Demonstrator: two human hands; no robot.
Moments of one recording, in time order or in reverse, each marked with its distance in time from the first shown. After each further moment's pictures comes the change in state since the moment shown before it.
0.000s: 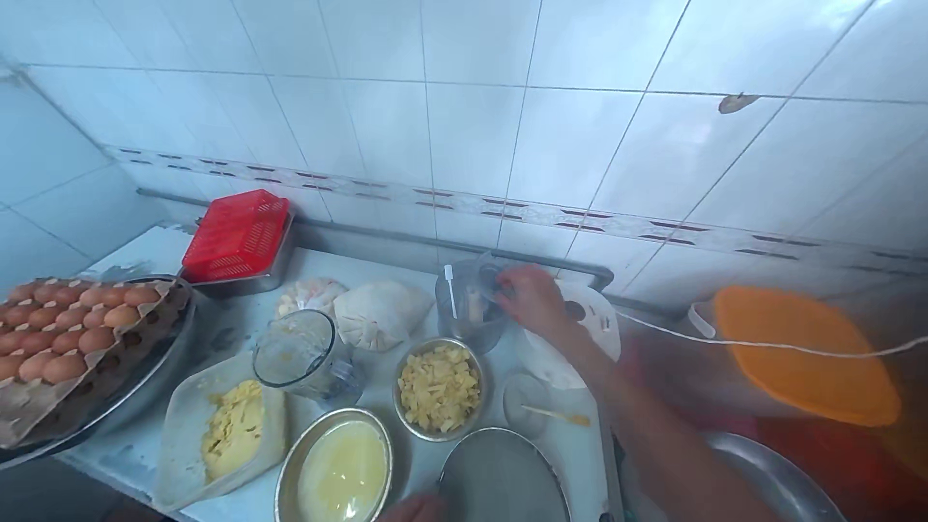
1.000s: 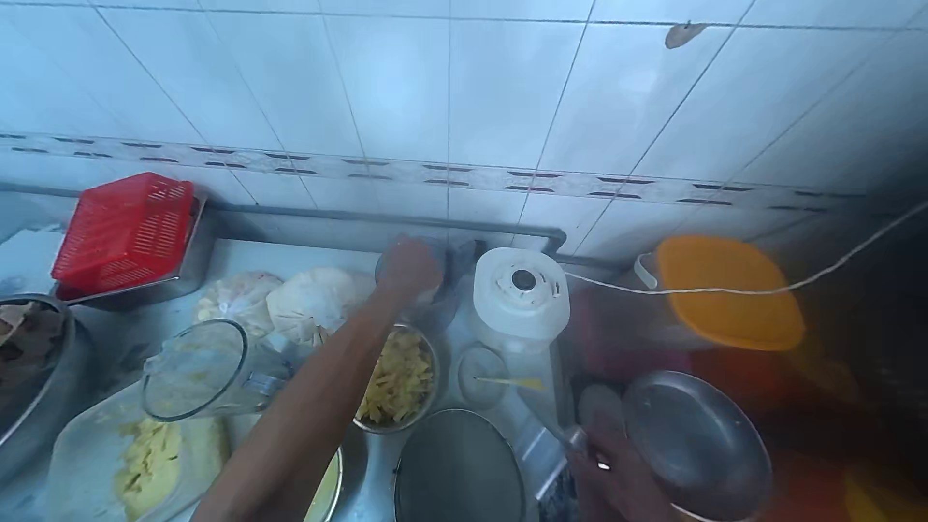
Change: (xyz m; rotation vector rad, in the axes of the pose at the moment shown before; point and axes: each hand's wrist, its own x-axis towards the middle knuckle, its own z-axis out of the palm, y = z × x) left_hand 0.383 0.067 -0.078 0.393 -0.203 -0.264; right_hand -0.341 0.113 0.033 0.615 -0.110 0.501
